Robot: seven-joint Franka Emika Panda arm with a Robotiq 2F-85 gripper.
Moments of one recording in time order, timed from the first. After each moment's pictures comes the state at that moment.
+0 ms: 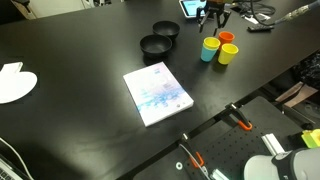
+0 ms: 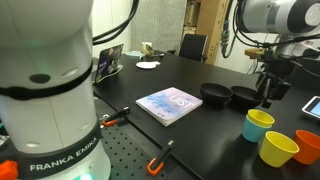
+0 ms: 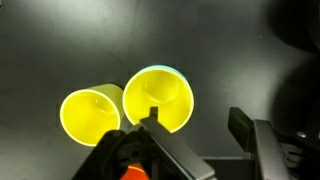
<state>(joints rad) -0.14 0.45 -0.25 -1.93 0.09 2.29 0.63</state>
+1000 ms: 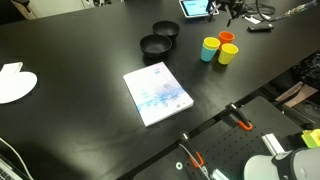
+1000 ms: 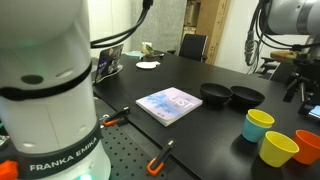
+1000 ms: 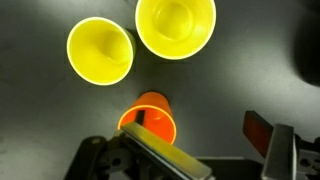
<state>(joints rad) -0.21 0.55 -0.28 -1.77 0.08 2.29 0.60</state>
